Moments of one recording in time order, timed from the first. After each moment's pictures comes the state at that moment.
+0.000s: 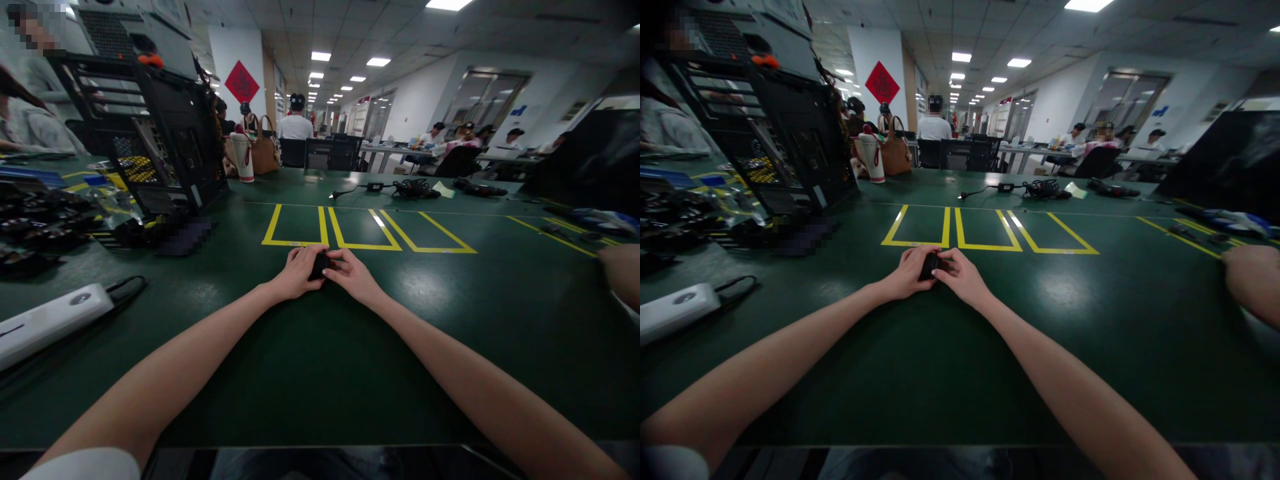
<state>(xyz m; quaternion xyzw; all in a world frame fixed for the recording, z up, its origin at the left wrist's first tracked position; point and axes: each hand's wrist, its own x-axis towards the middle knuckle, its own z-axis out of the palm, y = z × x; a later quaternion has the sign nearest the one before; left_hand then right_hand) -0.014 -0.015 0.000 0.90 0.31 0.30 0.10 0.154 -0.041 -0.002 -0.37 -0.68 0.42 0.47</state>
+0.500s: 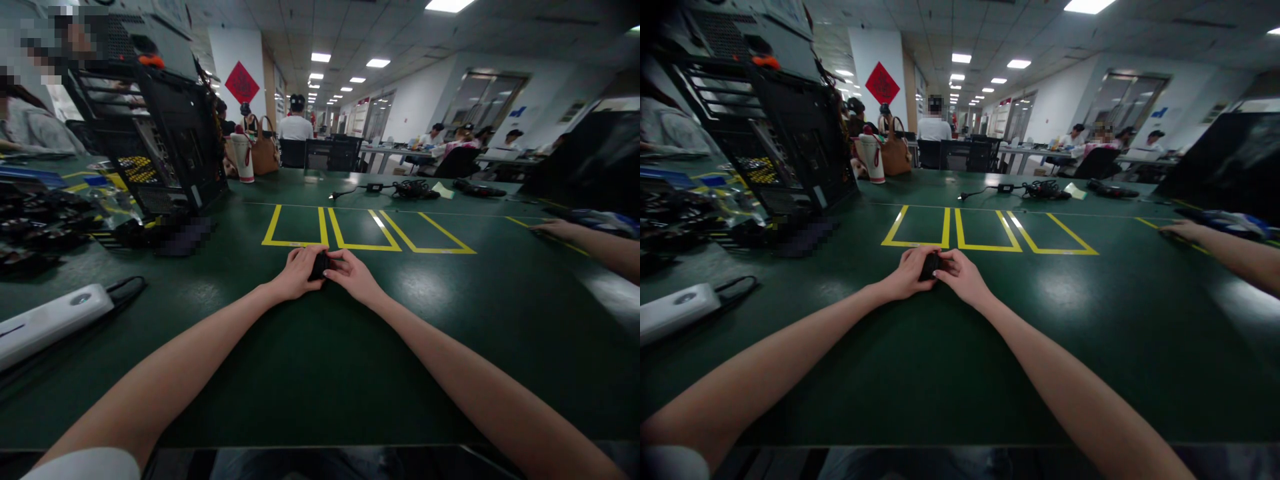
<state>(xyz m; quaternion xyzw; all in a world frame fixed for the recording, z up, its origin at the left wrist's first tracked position) -0.014 -0.014 -0.002 0.90 0.31 0.30 0.09 0.156 -0.039 -0.004 -0.38 -0.68 0.43 0.47</state>
